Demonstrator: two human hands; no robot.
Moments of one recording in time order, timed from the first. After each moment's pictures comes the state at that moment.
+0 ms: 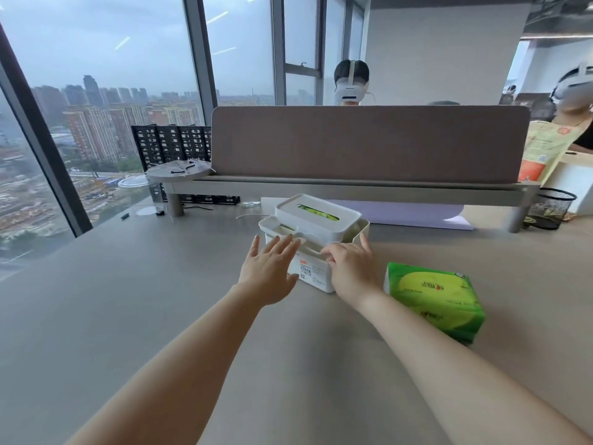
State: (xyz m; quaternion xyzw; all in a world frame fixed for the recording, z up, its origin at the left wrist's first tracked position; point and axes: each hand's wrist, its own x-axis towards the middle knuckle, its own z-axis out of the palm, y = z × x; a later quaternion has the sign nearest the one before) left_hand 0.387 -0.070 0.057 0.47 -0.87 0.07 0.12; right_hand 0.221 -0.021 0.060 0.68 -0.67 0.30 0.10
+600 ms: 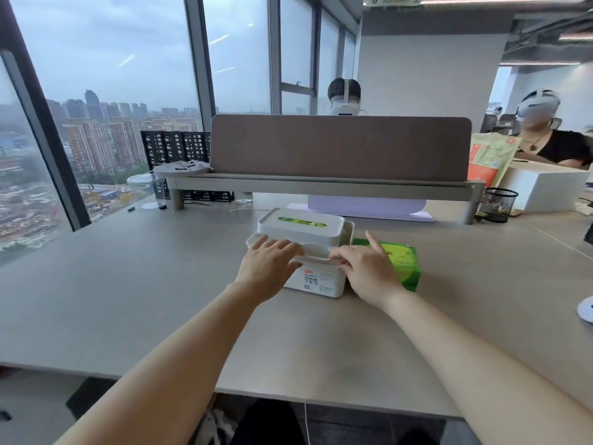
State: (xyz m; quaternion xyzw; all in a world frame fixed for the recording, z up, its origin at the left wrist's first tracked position) left_hand 0.375 0.043 0.057 0.40 -0.88 0.11 0.24; right_hand 0.176 0.108 0.060 0.73 -0.60 0.28 0.14
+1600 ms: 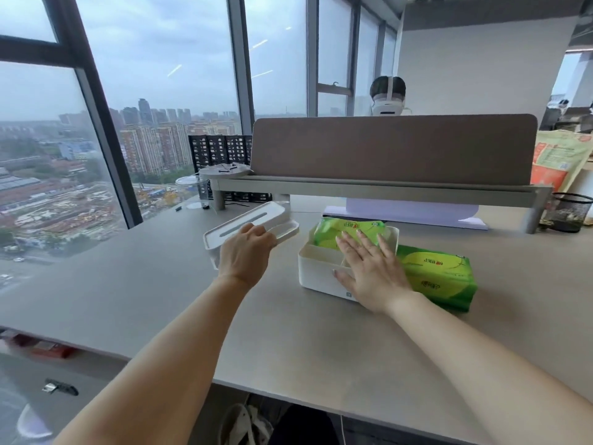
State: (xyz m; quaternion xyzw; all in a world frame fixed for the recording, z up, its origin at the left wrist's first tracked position) left_hand 0.462 0.021 0.077 0.48 -0.78 0.23 0.32; right_hand 0.220 0.076 0.055 0.76 -0.62 0.11 0.16
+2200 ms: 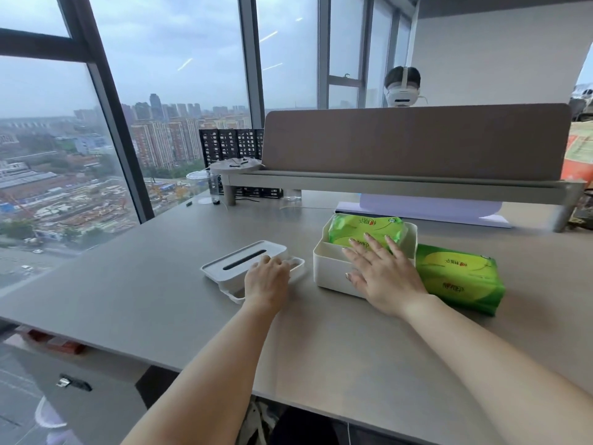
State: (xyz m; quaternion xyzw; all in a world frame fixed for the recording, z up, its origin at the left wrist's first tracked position) left_hand 0.448 0.018 0.025 0.61 -0.77 0.12 0.11; right_hand 0.222 0.058 0.040 0.78 -0.59 0.08 0.18
